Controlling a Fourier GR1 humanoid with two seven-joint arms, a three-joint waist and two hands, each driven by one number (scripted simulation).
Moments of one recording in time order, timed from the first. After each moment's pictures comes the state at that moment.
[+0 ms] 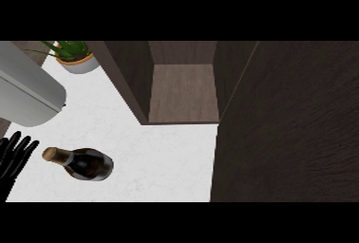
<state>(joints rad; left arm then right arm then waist) 0.28 0.40 0.21 -1.64 0.38 -0.55 -0.39 0.12 -0.21 0.44 -2.52 -0.03 -0.10 0.45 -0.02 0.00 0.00</state>
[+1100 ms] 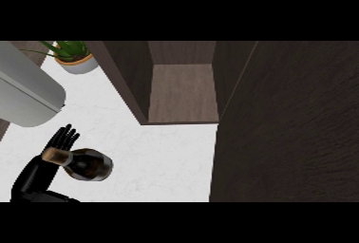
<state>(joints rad) 0.02 0.33 0.13 -1.11 0.09 -0.51 -0.63 0.08 -0.23 0.42 -2.53 -0.04 -0.12 0.49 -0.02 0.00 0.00</state>
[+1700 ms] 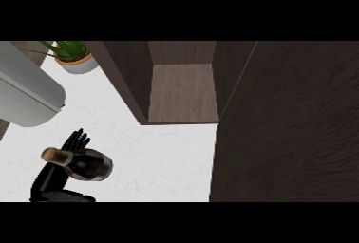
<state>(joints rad) -0.06 0.30 0.09 -0.86 0.06 -0.48 -0.75 0.10 -0.24 0.42 -2.52 -0.04 -0.11 0.45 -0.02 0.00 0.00</state>
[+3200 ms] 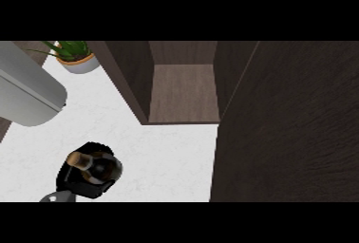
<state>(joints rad) -0.15 0.22 0.05 -0.76 0.18 -0.51 -0.76 0.13 -0.26 0.42 -2.52 -0.04 -0.13 0.43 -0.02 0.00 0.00</state>
